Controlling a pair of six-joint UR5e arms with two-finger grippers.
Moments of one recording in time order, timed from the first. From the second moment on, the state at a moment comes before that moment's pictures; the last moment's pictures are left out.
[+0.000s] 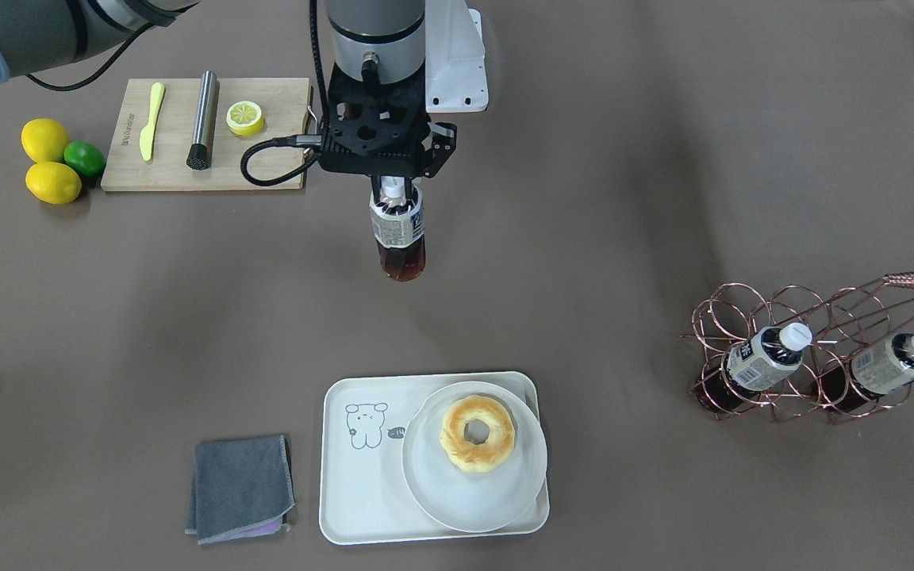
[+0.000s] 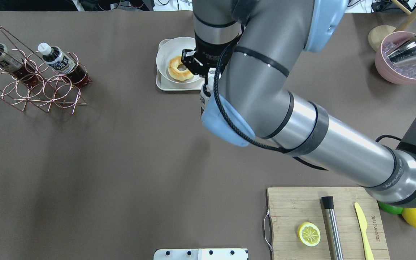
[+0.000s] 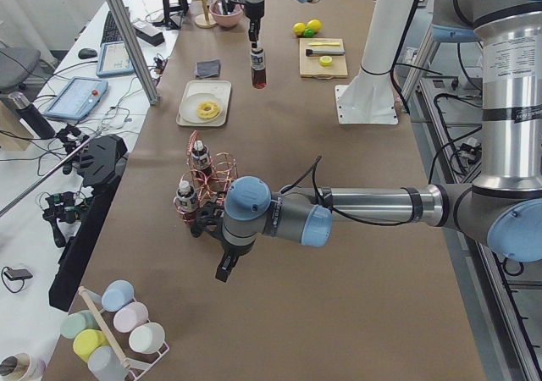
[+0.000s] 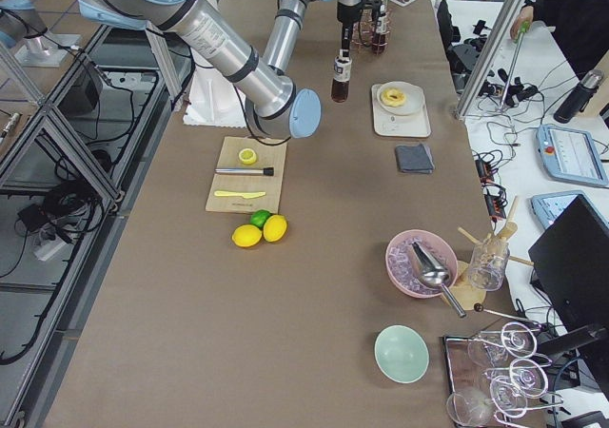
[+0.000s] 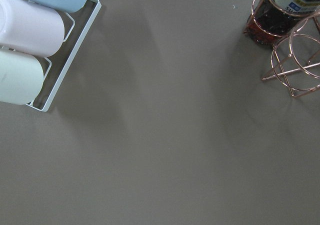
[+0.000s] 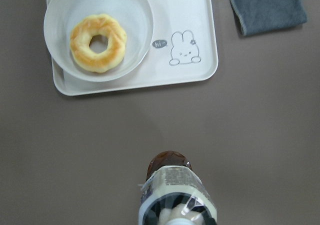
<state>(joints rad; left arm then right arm) -1.63 -1.47 -1.67 -1.83 -2.35 0.20 0.71 -0.53 1.71 -2.08 2.00 1.14</state>
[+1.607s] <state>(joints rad) -1.62 -1.51 -1.66 -1.83 -2.35 0.20 0.95 -0.40 1.05 -1.67 2.13 0.93</state>
